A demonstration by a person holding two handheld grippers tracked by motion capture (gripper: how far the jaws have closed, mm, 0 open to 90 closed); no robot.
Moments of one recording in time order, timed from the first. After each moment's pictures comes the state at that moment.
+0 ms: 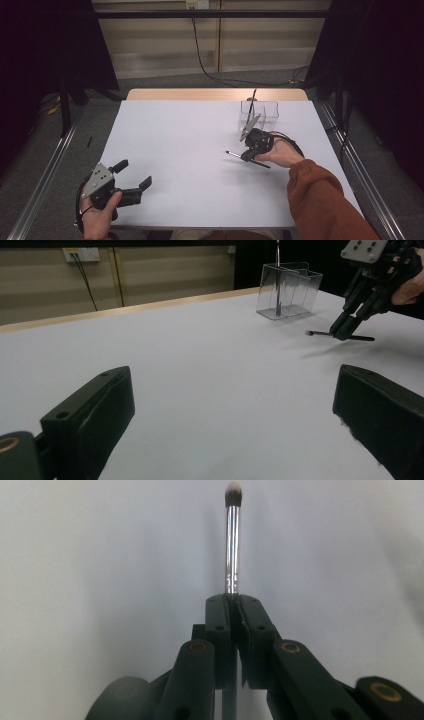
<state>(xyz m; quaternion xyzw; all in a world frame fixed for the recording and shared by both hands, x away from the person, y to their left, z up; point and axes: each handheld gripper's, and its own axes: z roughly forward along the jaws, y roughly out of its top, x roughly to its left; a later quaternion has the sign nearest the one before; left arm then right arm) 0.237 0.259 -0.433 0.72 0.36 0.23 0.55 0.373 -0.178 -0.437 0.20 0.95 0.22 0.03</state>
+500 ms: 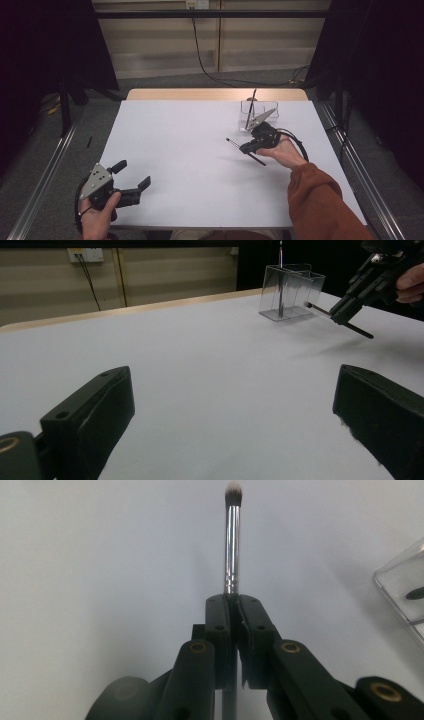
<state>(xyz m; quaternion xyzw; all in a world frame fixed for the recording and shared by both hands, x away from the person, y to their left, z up) 0.234 0.261 -0.433 0.72 0.36 0.23 0.55 0.373 -0.196 -0.425 0.27 0.91 0.32 0.04</state>
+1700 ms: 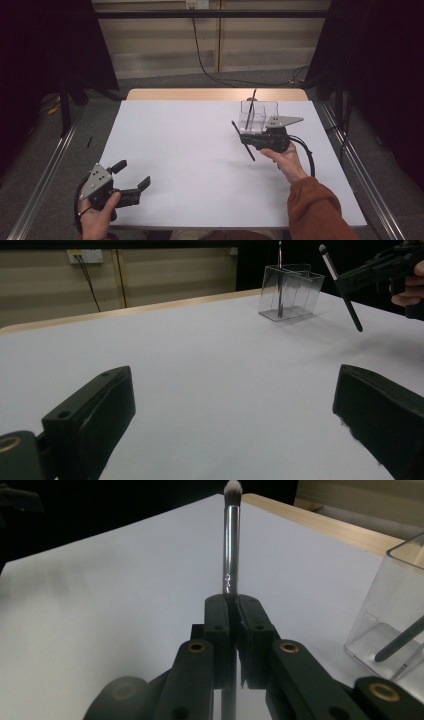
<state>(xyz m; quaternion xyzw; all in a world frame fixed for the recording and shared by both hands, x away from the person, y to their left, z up) 0.234 0.262 -0.432 0.72 0.36 0.23 0.55 0.348 -0.217 -0.427 0.31 0.78 0.53 0.11</state>
